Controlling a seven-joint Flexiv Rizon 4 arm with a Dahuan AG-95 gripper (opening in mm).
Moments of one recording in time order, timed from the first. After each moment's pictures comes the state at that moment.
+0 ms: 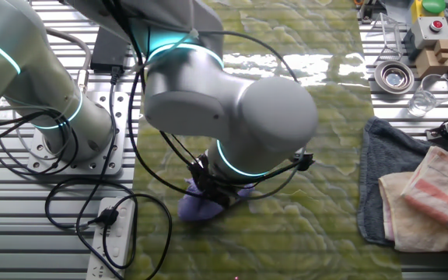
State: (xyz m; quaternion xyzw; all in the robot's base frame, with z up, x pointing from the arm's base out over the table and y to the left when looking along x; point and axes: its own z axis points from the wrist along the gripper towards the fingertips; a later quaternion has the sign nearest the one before) arm 0.327 -0.162 0.031 0.39 -0.91 -0.04 0.12
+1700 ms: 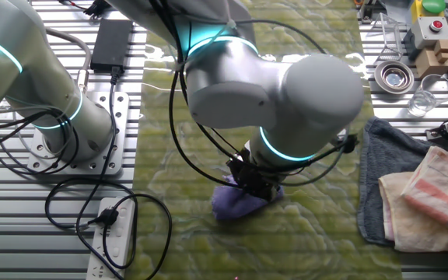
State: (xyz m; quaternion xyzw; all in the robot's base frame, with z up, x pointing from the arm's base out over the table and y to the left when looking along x) arm 0.404 -0.151 0.032 0.39 -0.92 -0.03 0.09
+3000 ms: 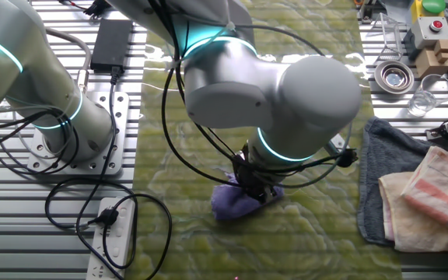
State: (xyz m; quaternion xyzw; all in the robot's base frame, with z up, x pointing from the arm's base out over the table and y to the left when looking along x) arm 0.405 -0.152 0.032 0.31 -0.95 -0.01 0.08
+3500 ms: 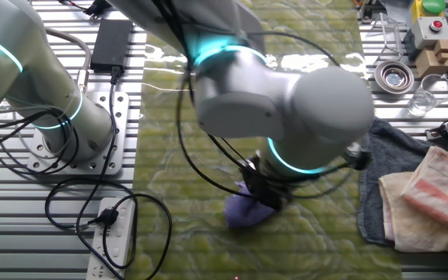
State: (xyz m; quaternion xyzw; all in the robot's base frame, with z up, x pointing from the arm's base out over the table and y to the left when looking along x) arm 0.441 -0.175 0.030 0.36 -0.93 -0.01 0.07
